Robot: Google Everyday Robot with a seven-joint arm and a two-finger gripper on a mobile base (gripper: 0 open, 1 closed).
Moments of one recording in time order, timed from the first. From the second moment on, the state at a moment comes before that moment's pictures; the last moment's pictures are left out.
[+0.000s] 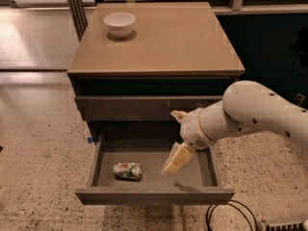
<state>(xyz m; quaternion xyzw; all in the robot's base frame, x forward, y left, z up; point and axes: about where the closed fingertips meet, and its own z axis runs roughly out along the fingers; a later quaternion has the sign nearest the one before) 0.482 -0.046 0.726 -0.60 0.71 0.18 0.31</state>
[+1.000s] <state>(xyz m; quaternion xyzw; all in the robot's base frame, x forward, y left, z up) 0.528 -0.008 0.638 -0.60 0.71 0.19 0.32</state>
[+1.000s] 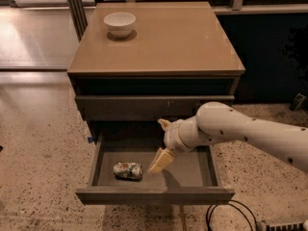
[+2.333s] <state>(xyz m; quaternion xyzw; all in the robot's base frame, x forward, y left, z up) 0.574 0.104 0.476 -0.62 0.69 0.24 0.30</state>
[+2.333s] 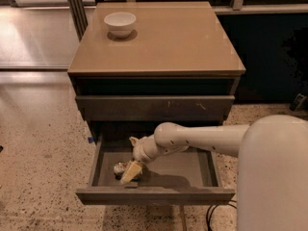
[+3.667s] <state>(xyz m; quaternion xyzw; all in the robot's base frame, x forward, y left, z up) 0.590 0.128 0.408 -0.62 0.70 0.22 0.27</state>
